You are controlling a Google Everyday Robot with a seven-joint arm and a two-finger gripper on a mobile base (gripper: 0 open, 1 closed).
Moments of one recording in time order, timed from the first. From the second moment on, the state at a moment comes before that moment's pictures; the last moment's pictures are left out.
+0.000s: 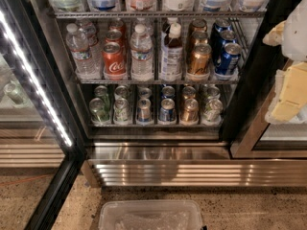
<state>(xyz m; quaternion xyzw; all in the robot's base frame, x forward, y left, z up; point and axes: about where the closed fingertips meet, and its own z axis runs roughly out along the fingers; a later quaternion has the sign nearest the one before) 0.438 -0.217 0.976 -0.60 0.78 -0.03 0.16</state>
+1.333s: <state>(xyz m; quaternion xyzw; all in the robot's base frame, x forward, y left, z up) 0.485 -0.136 0.831 -0.59 0.76 0.17 0.24</state>
